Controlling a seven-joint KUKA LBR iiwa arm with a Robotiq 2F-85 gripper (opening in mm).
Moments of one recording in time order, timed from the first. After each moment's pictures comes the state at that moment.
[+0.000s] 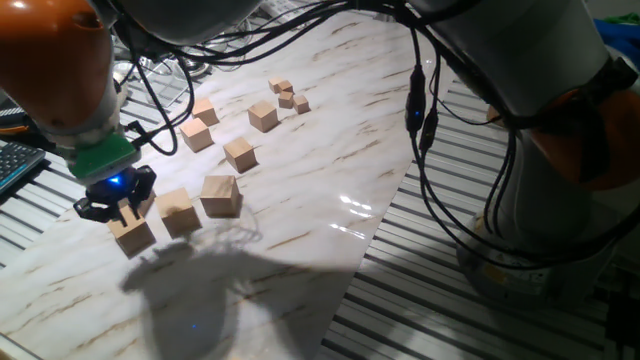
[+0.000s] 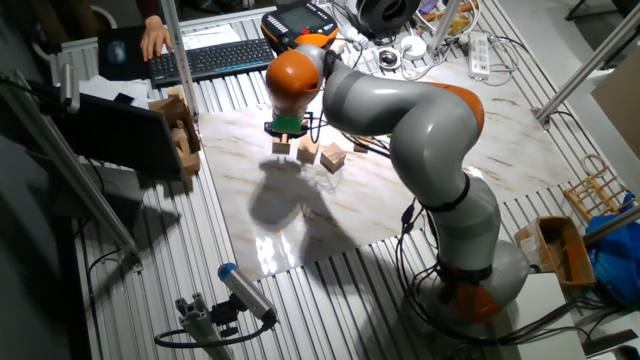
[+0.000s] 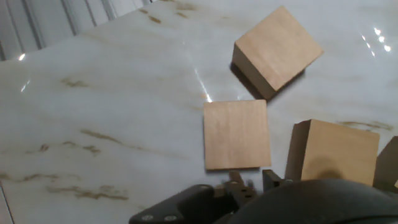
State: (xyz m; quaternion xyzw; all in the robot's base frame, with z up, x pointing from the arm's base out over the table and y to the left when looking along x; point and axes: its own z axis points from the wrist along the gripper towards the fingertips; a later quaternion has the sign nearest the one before) arm 0.633 0.284 0.111 0.21 0.97 0.00 0.08
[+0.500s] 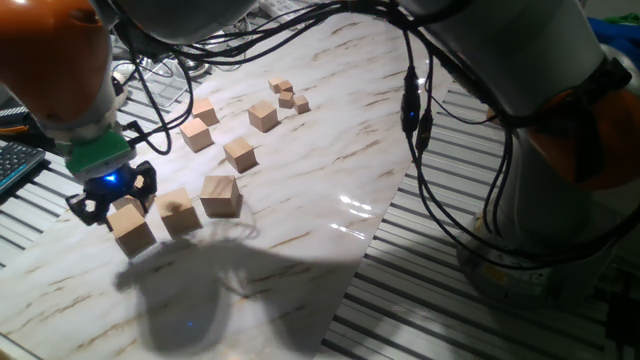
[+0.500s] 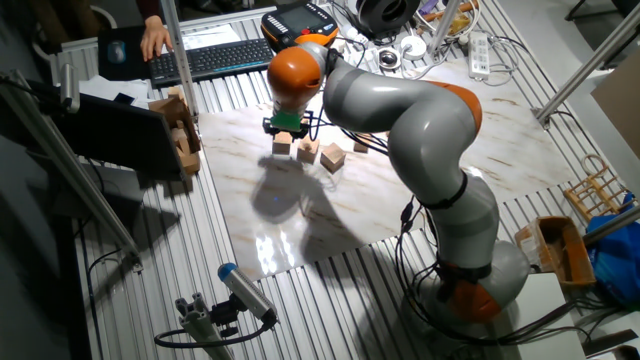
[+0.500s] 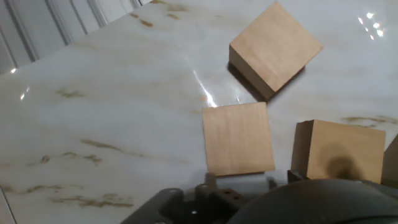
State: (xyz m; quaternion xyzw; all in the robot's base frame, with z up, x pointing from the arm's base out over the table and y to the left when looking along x) arm 0.639 0.287 0.107 0.21 0.98 0.01 0.06
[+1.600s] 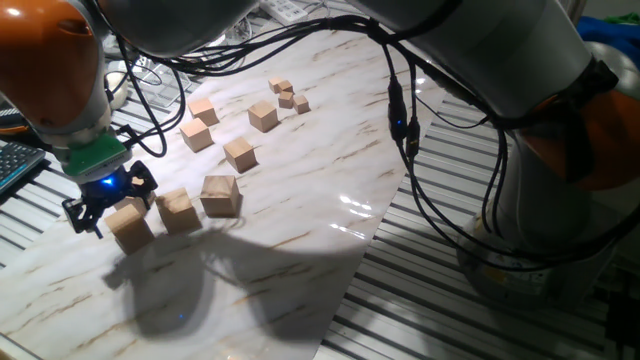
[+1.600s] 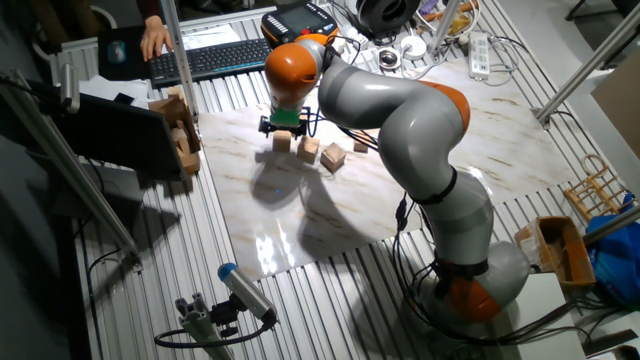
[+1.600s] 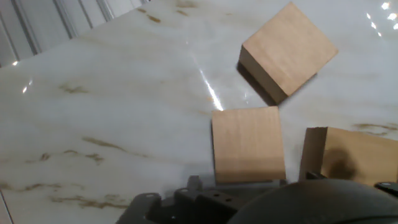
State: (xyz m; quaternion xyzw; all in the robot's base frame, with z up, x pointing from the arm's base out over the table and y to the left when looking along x) arm 0.655 0.286 0.085 0.18 0.98 0.01 0.05
